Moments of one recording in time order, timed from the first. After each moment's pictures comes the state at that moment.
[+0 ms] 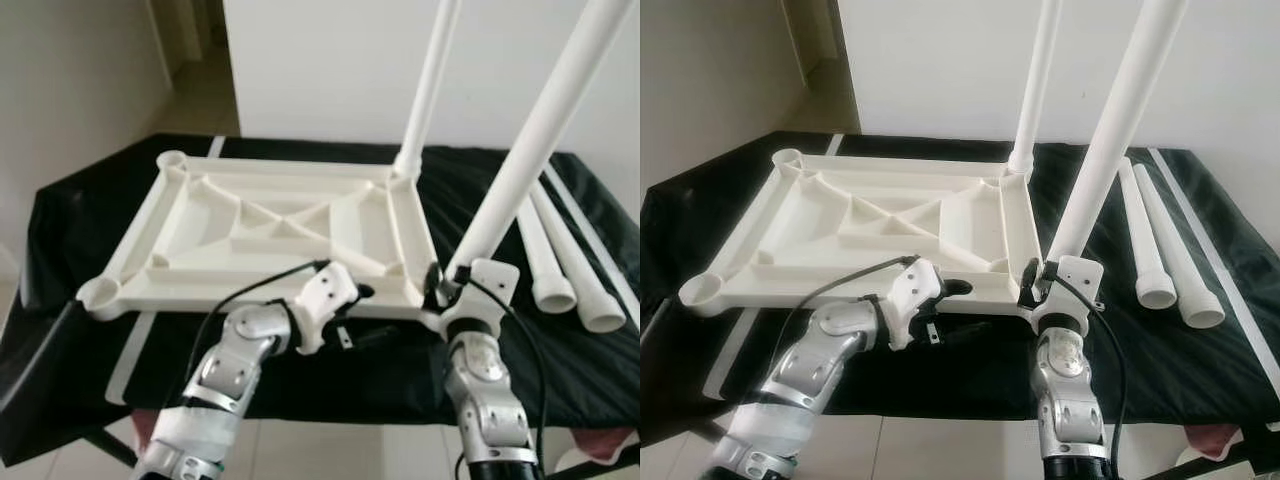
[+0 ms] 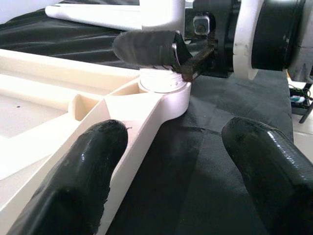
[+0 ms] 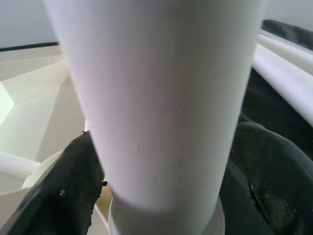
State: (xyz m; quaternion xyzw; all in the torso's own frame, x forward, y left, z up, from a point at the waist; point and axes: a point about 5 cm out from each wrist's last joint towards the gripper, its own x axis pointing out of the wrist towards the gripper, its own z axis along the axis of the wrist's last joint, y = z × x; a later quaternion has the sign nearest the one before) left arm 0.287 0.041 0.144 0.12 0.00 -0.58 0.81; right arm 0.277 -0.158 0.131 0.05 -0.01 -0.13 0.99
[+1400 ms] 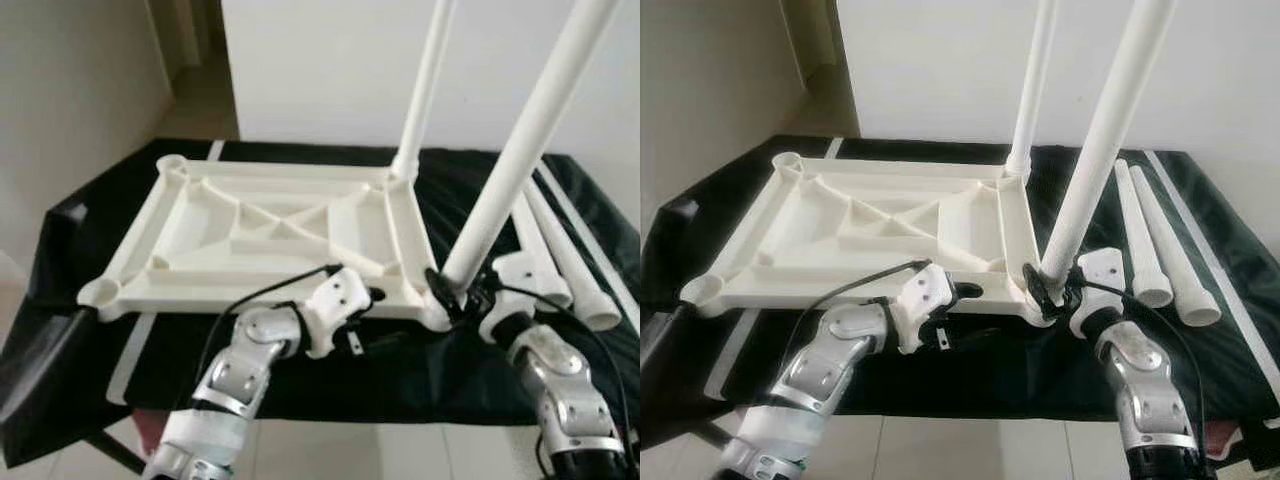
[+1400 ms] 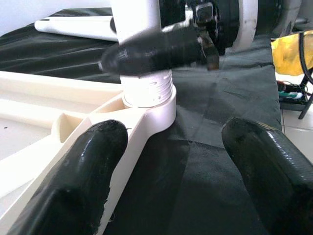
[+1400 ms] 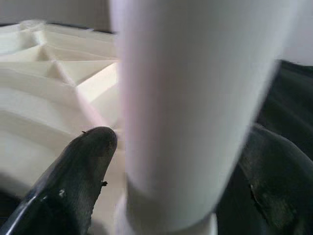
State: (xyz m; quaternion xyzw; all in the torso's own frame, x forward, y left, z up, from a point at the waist) left arm 0.283 0.029 0.145 0.13 -0.02 -0.59 0.80; right arm 0.283 -0.208 0.142 -0.06 -0.02 0.18 0.98
